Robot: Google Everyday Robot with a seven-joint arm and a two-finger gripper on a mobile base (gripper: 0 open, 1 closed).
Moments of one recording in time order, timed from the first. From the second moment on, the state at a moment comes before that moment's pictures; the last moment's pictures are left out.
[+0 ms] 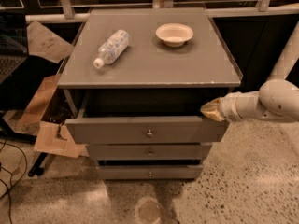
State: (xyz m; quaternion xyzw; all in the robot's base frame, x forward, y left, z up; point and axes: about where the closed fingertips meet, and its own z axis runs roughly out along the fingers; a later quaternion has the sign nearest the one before) arm 0.633 -0.234 0.677 -0.49 0.77 0.09 0.39
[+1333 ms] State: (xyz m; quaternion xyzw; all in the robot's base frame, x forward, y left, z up) arm 0.625 -0.228 0.688 -0.50 0.77 0.12 0.39
